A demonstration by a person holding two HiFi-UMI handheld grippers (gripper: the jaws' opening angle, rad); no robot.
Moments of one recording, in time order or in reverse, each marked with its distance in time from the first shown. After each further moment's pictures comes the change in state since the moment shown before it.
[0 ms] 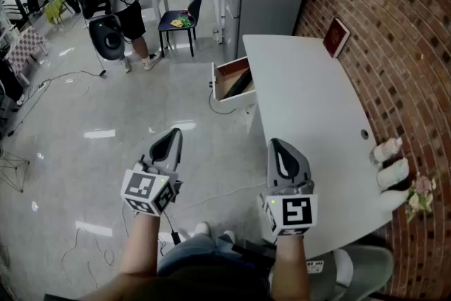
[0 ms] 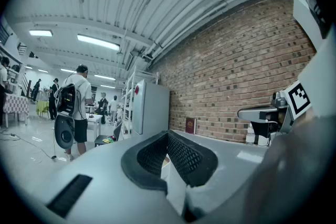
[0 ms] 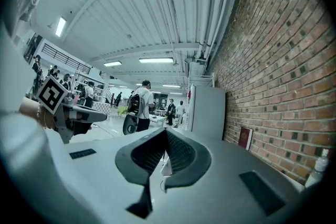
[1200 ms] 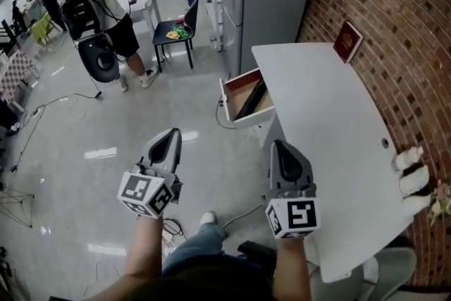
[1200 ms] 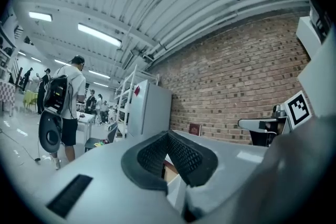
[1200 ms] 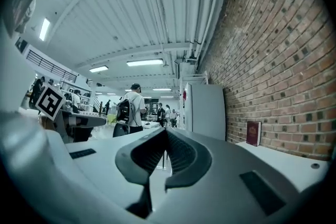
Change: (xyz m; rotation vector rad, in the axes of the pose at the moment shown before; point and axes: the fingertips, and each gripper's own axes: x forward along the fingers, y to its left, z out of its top) left arm 0.098 0.153 0.007 -0.074 -0.052 -0.120; right arm 0.156 0.037 -0.005 0.057 -0.067 -0.100
